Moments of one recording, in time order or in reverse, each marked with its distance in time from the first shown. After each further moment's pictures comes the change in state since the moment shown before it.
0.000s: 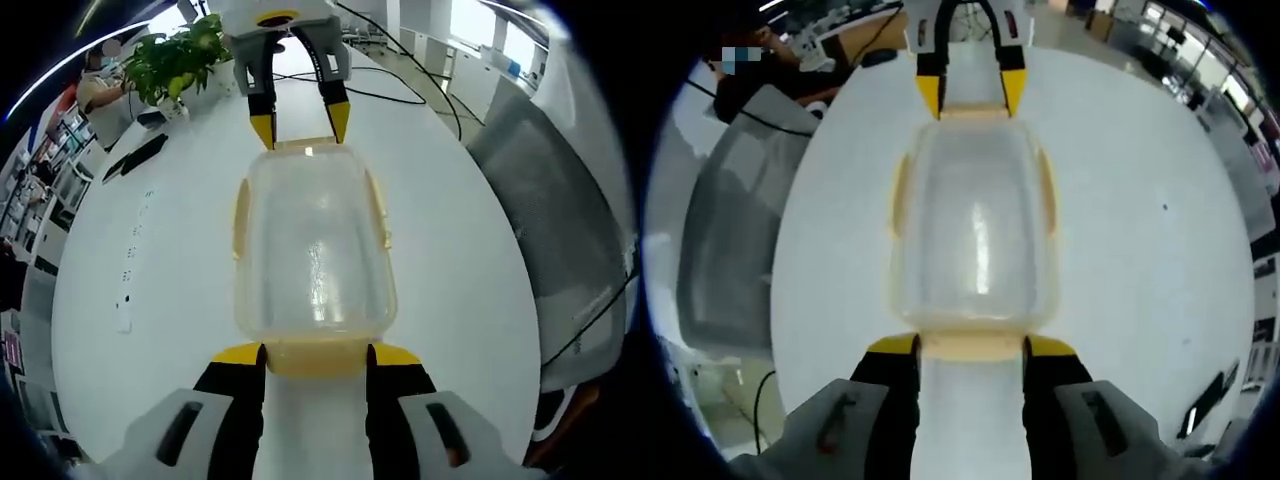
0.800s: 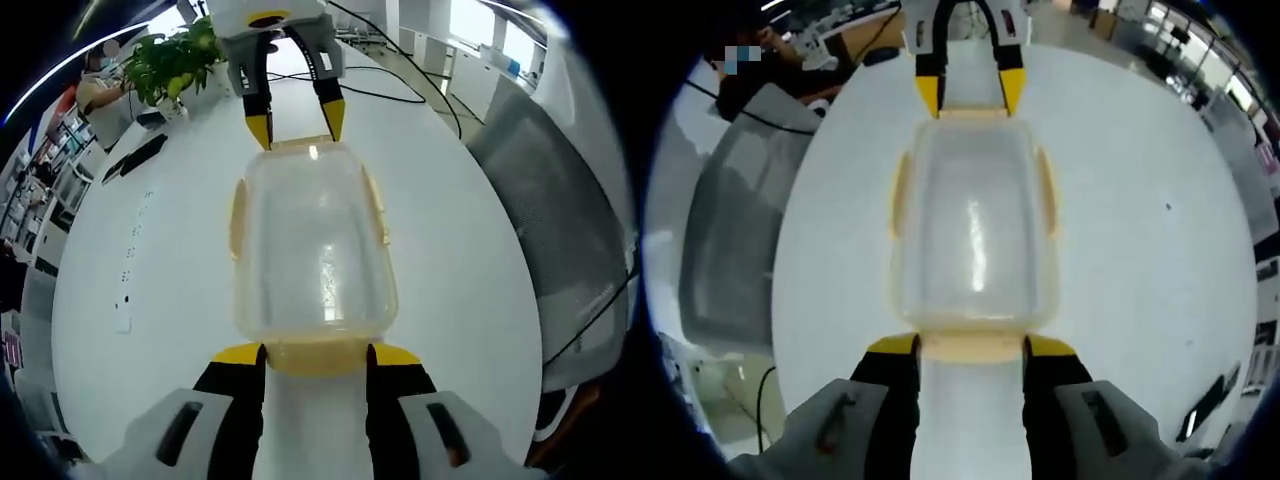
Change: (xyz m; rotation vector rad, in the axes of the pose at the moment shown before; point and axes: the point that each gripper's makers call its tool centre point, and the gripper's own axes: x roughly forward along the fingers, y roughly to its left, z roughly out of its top) left arm 0.000 -0.006 0.003 0.005 -0.001 0.002; right arm -0.002 0.000 -0.001 -0.013 0.008 0.015
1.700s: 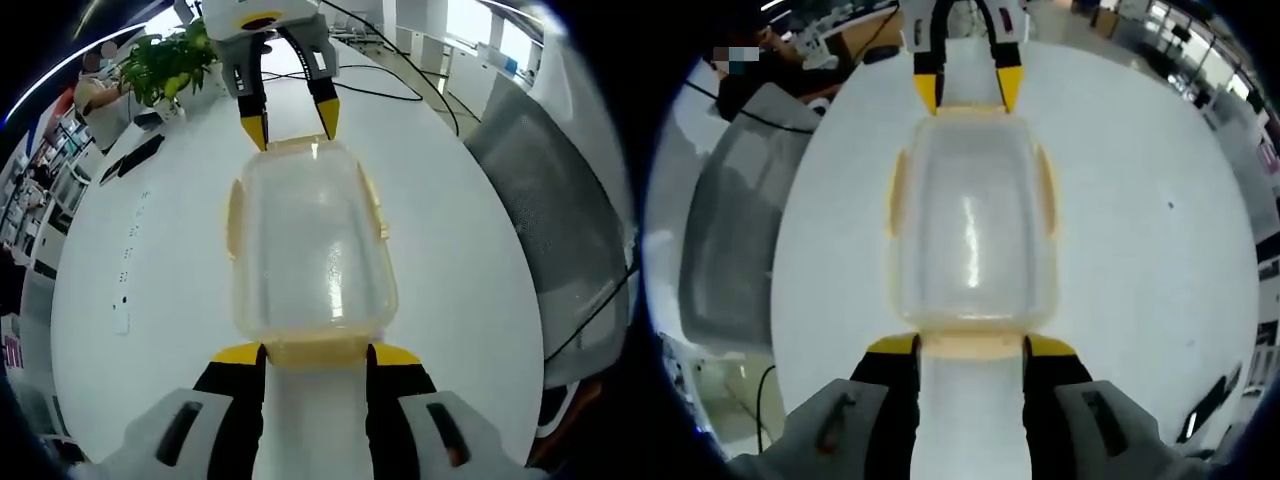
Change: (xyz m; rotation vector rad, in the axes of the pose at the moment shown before) left arm 0.002 -0.004 -0.001 0.018 0.003 -0.005; right arm 0.003 0.003 -0.001 0.002 0.011 0.010
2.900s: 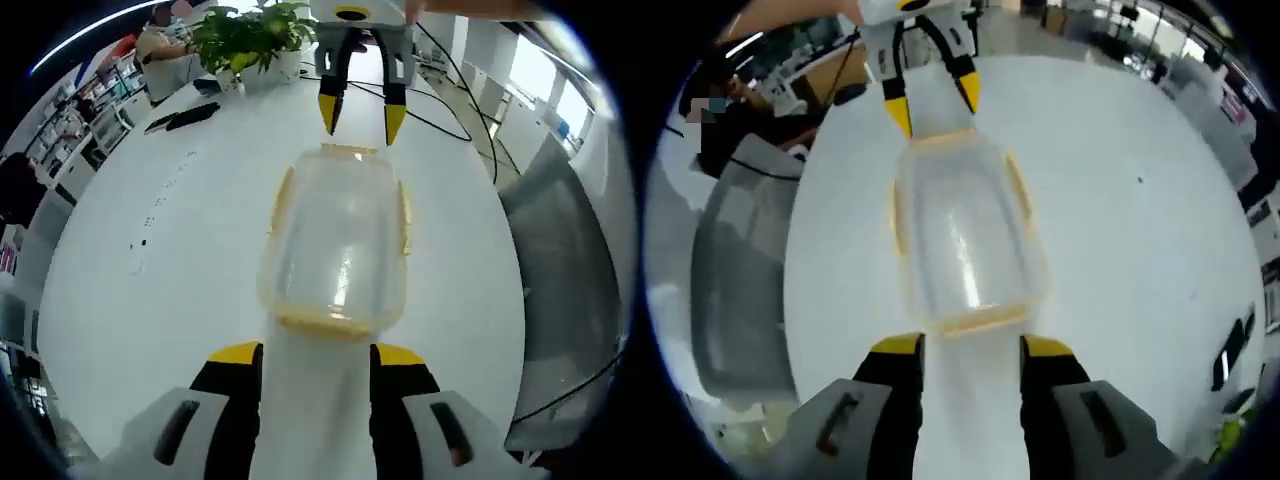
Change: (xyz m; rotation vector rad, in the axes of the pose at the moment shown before) left arm -0.021 0.011 -0.007 -0.416 -0.042 0.116; right arm -0.026 0.007 0.008 0.322 -0.200 -0.072
